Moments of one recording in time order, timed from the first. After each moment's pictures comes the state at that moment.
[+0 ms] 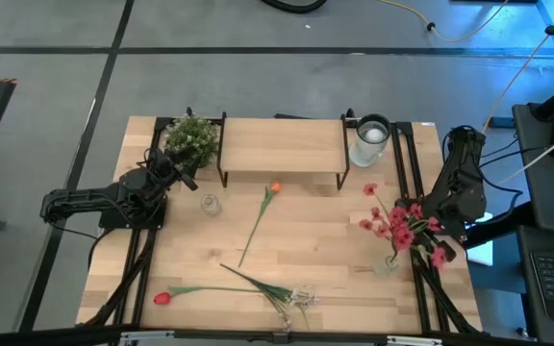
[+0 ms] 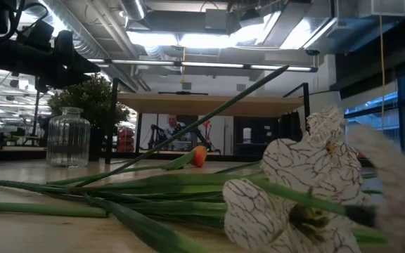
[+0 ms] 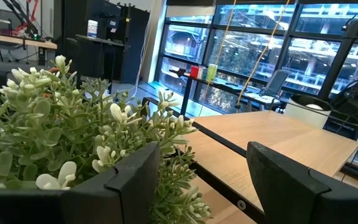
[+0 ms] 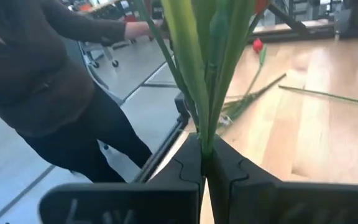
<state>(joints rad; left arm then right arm) 0.12 0.00 0.01 0.07 -0.74 -0.20 1.08 0.25 0.45 -0.46 0.47 0.42</state>
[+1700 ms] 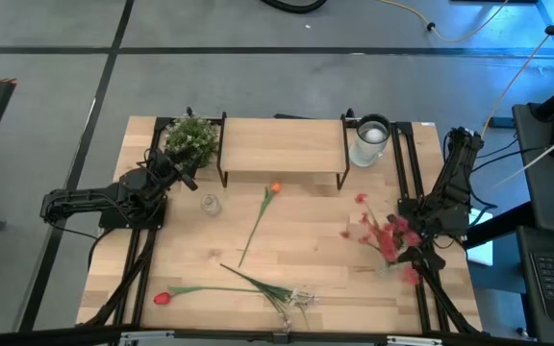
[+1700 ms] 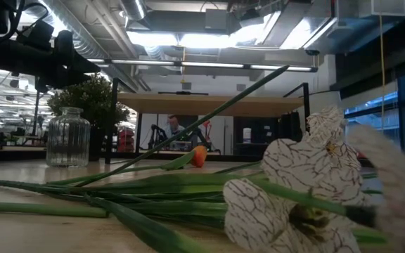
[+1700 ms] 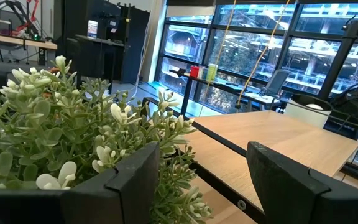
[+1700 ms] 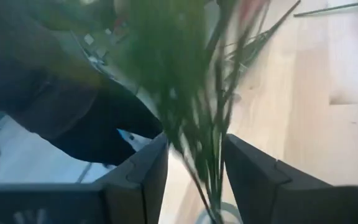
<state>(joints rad) 0.13 0.00 0.01 0.07 -0.74 -0.20 1.08 0.25 0.26 -0.34 0.39 0.72</state>
